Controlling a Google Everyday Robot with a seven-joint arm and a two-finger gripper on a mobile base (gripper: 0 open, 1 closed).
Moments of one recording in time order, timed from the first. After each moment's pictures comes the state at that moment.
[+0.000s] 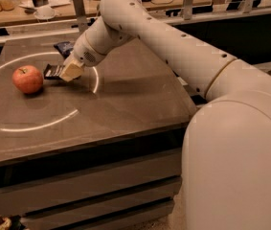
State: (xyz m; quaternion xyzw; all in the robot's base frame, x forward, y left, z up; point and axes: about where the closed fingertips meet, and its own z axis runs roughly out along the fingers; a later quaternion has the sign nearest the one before) arm 0.668 0.199 0.862 -0.65 0.64 0.25 0.32
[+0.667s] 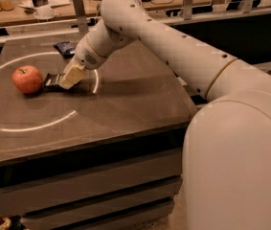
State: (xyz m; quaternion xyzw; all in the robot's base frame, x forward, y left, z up) arm 0.660 0.196 0.855 -0.65 0.65 0.26 0.30
